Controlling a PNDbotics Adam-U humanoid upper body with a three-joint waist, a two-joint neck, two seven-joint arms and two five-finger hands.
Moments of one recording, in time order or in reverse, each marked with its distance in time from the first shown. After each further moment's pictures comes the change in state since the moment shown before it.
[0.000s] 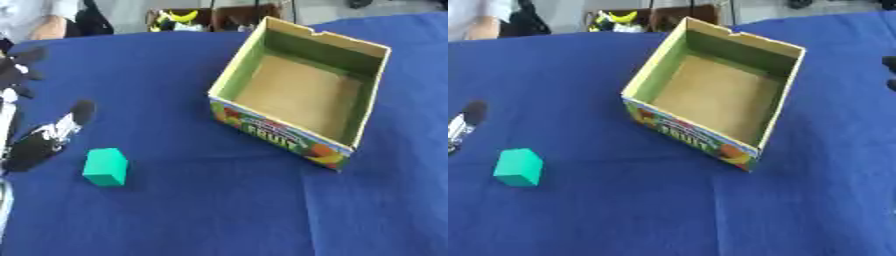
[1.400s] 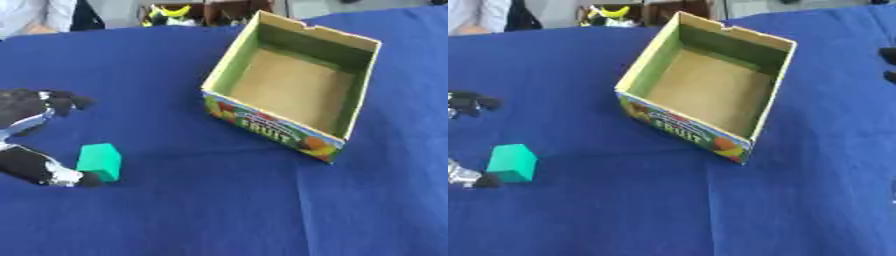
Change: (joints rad) left arm -0.054 0.387 -0.162 -0.001 0.122 0.005 -0.726; right arm -0.005 -0.008 0.007 0.011 0.000 -0.004 0.015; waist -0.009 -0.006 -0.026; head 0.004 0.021
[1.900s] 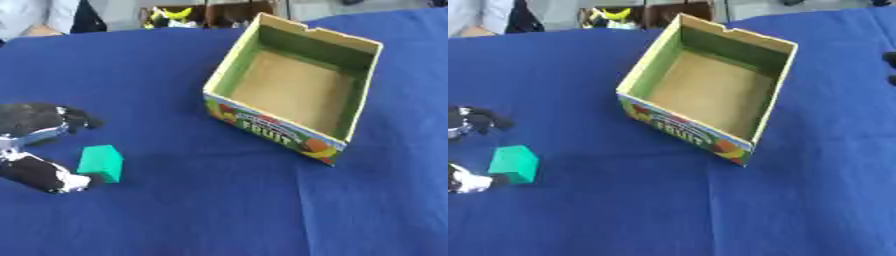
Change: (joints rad) left arm -0.009 0.025 -0.055 -0.002 -0.003 0.041 -0.100; right arm 0.000 0.000 0.000 0.001 0.000 0.000 0.002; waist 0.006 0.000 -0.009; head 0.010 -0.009
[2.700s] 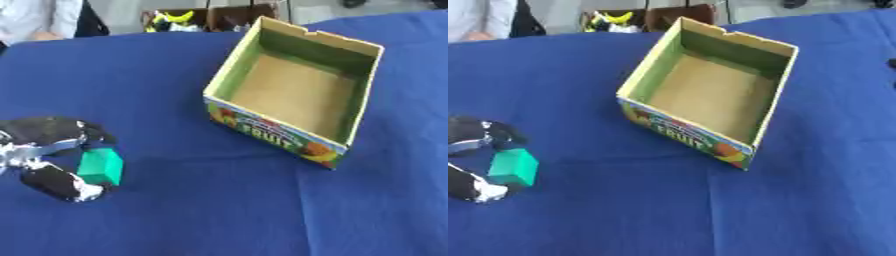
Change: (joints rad) left arm -0.033 0.009 -0.065 0.075 0.006 0.031 0.000; right arm -0.001 0.000 0.005 0.000 -0.001 -0.002 0.005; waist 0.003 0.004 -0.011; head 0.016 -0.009
